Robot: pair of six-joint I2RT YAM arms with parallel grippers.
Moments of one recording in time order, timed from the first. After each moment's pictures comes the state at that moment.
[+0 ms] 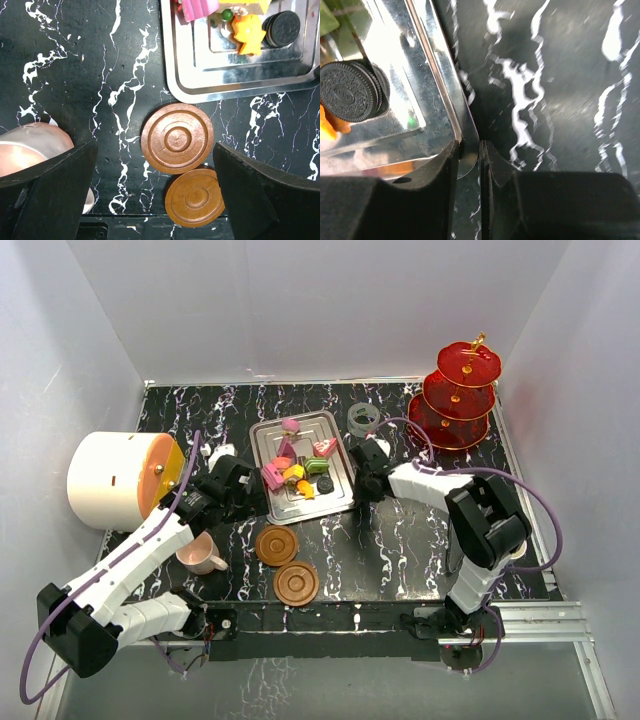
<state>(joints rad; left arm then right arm) -0.62 1.07 0.94 -0.87 -0.33 -0.71 0.54 1.76 1.05 -0.34 0.15 0.62</state>
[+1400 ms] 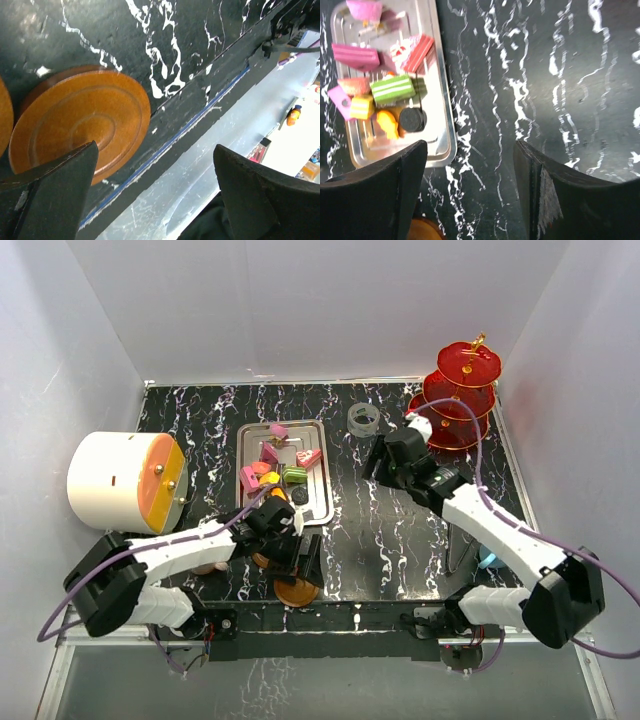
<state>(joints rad) -0.86 1.27 0.63 -0.42 0.50 -0.68 0.58 1.26 1.00 -0.46 0.23 0.71</state>
